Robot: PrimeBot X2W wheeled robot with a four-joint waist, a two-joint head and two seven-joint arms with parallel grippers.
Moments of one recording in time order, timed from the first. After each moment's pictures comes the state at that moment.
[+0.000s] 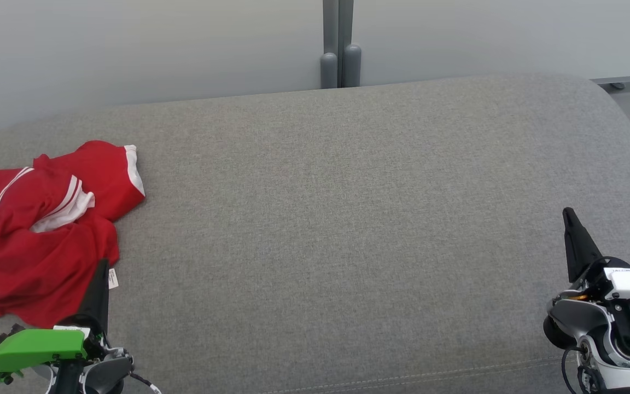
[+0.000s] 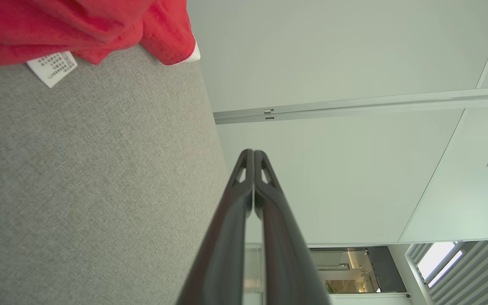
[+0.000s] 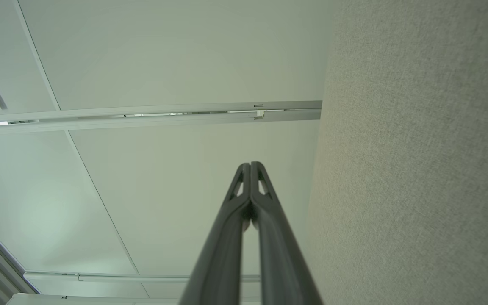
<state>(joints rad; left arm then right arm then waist) -0.06 0.04 0.08 0.27 -1.61 -0.12 0.11 -0.09 -0.04 -0.14 0.28 1.60 0.12 0.12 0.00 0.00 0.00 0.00</state>
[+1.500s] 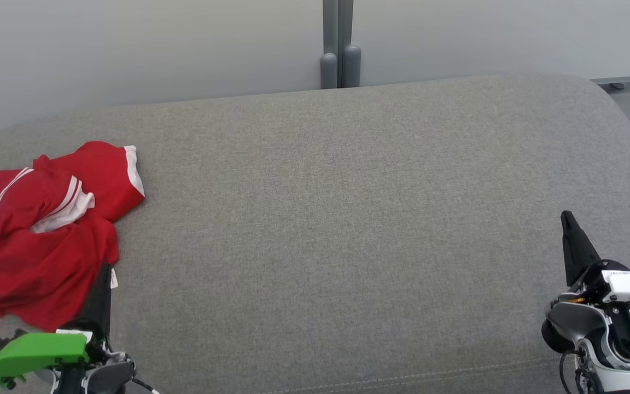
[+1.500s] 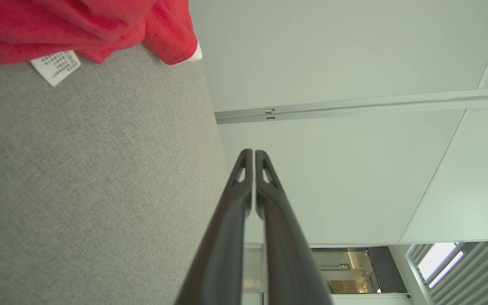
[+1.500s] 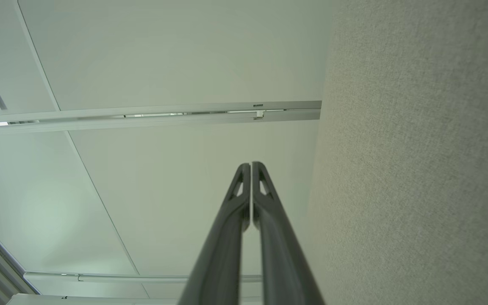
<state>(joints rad) -0.06 0.04 0.08 0.27 -1.61 -0.12 0.11 -0.09 -0.04 -0.14 0.28 1.60 0.12 0.12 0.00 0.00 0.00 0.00</state>
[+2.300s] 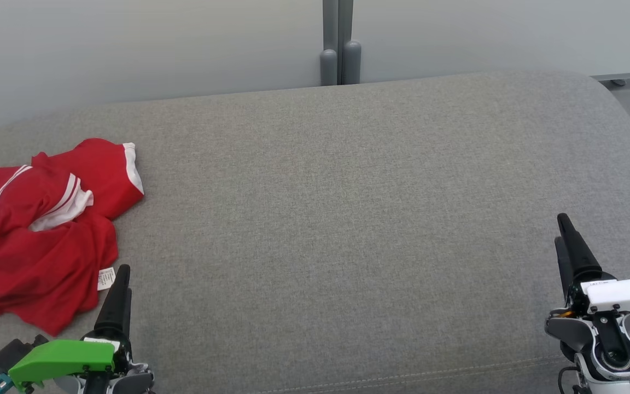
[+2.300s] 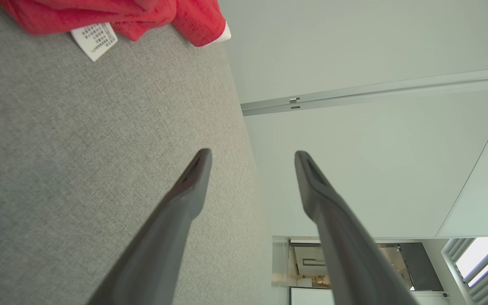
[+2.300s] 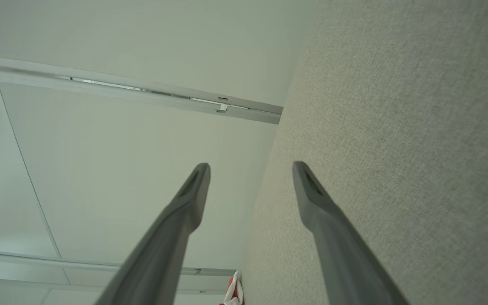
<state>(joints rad) -0.03 0.03 0.00 0.30 -1.53 -0.12 0.04 -0.06 -0.07 -0.07 0.30 1.39 0.12 0.04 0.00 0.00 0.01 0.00</state>
